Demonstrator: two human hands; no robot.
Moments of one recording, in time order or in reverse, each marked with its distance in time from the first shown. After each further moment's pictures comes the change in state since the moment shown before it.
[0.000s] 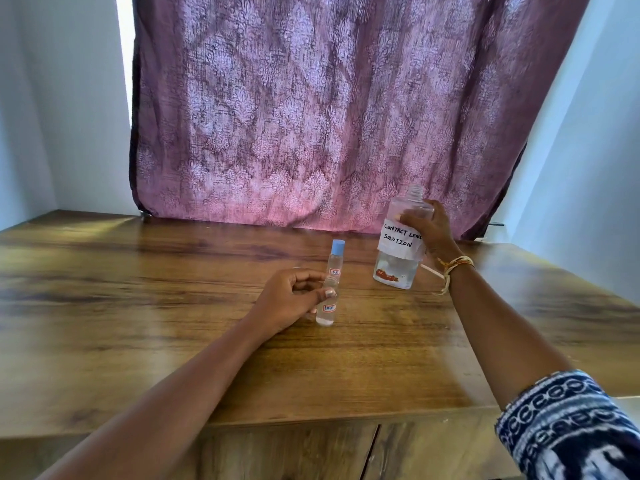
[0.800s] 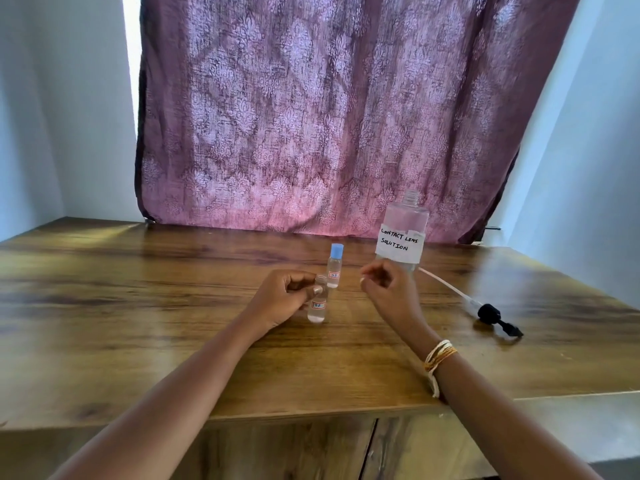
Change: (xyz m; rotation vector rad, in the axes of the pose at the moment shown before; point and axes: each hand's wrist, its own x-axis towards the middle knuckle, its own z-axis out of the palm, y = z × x) left_hand 0.002 0.005 -0.005 0.036 0.023 -0.028; right_hand -0.130 0.011 0.049 -0.232 -0.094 -0.164
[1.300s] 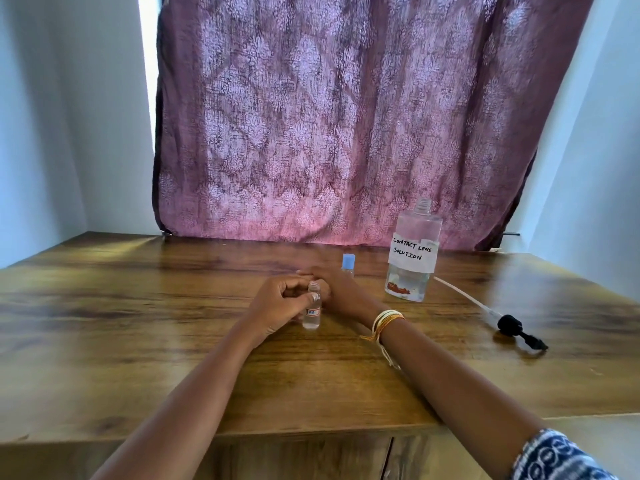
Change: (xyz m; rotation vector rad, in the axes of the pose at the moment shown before) left_hand -0.002 0.004 -0.020 0.056 0.072 -0.029; right_hand 0.043 -0.017 0.078 -0.337 -0.560 -0.277
